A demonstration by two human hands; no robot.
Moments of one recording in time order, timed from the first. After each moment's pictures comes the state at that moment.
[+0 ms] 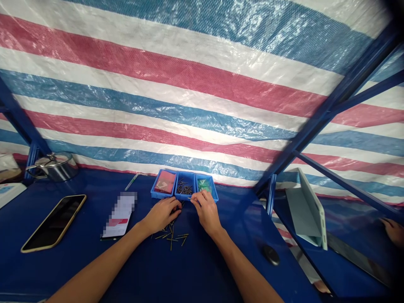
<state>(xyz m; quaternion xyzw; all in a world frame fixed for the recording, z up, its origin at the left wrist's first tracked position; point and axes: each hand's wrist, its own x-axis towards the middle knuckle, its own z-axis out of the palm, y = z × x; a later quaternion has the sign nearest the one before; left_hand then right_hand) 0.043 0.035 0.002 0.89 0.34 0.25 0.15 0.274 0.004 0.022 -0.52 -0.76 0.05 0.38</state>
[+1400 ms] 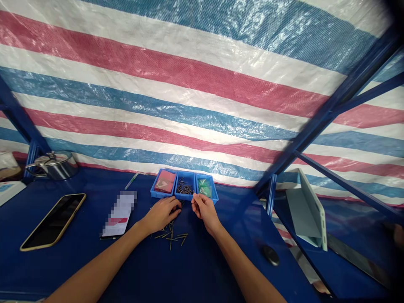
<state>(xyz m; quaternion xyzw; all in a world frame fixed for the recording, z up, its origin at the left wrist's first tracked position) 0.042 0.034 0.003 0.89 0.35 0.24 0.16 0.263 0.013 0.015 -0.48 -0.47 0.53 0.51</state>
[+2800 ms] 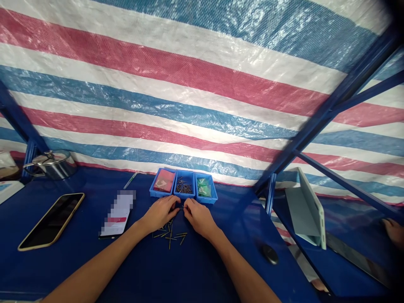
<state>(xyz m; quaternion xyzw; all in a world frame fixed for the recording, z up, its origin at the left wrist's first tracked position) 0.043 0.035 0.001 0.88 0.37 0.26 0.17 0.261 -0.003 0.015 -0.54 -0.81 0.10 0.20</state>
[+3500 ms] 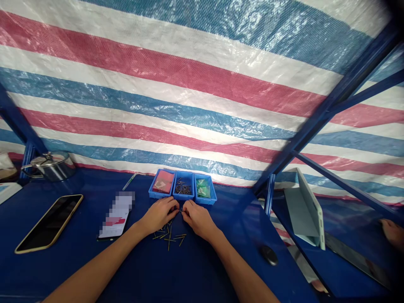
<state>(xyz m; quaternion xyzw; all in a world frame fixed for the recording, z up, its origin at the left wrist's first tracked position) 0.043 0.035 0.002 0.89 0.35 0.25 0.16 0.262 -0.003 0.013 -0.52 -0.83 0.09 0.18</state>
